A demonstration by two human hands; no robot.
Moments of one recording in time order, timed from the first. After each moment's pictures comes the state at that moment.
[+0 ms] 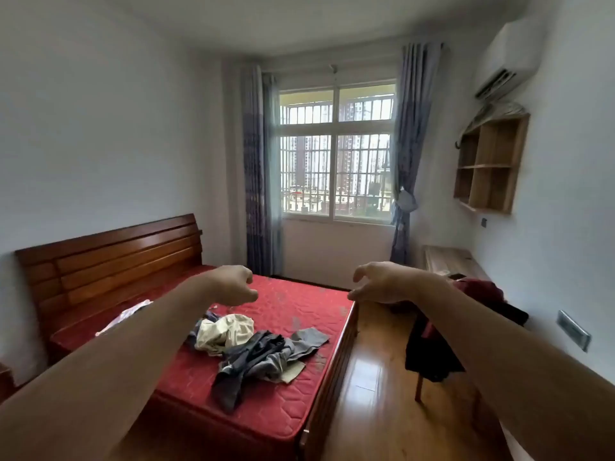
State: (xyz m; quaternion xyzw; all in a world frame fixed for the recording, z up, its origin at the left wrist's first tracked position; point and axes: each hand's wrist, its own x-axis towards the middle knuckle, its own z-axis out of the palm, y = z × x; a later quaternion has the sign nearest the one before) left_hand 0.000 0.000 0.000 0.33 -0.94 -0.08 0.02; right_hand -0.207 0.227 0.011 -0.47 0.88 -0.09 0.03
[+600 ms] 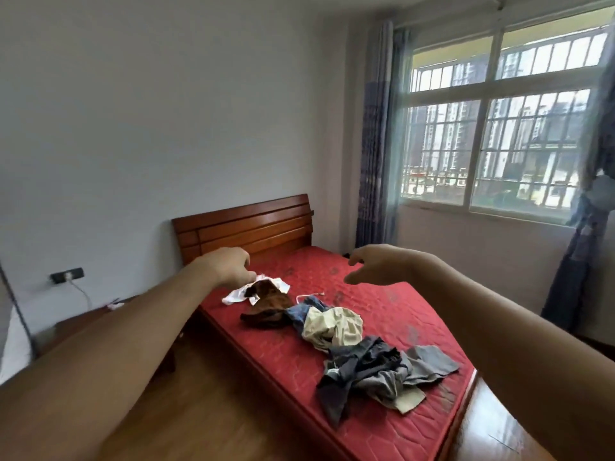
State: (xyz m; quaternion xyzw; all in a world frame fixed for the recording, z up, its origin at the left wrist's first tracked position) left_hand 0.090 -0.297 -0.014 0.54 -0.84 -0.02 0.03; right_hand -0.182 -0.171 0.002 -0.66 0.75 -0.03 0.06
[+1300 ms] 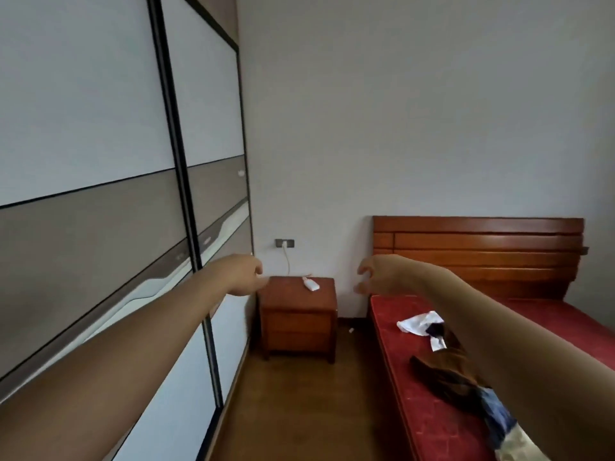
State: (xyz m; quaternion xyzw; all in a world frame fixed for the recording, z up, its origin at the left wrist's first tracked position) left_hand 0.274 -0.513 -0.038 0.81 -0.58 -0.03 0.01; right_hand -0.004 -0.627 -0.030 -0.88 0.46 0.00 0.12
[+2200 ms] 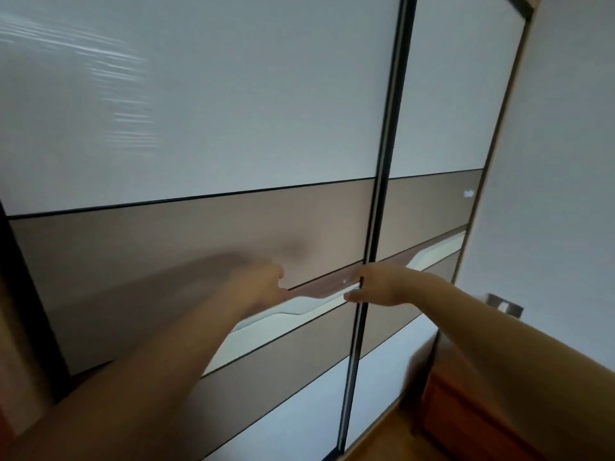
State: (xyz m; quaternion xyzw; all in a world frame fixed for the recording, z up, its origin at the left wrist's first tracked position) left_hand 0.529 -0.534 -0.065 0.98 -0.21 0.00 0.04; right_hand 0.450 -0.779 -0.040 -1.00 -0.02 0.05 0.03
